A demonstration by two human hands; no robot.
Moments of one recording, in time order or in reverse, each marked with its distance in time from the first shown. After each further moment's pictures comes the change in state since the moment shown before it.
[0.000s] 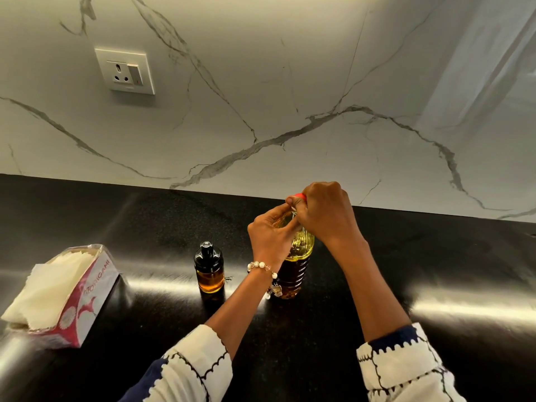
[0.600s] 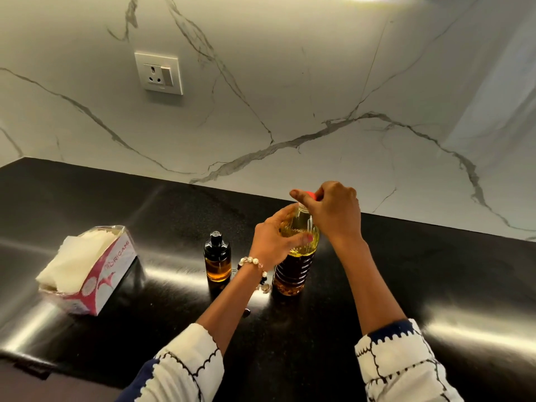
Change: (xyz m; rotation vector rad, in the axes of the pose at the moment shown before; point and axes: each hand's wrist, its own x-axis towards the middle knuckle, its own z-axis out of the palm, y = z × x) left_hand -0.010 0.004 -0.020 0.328 -0.285 -0.138; right_hand -0.007 0.011 0.008 0.234 0.115 0.110
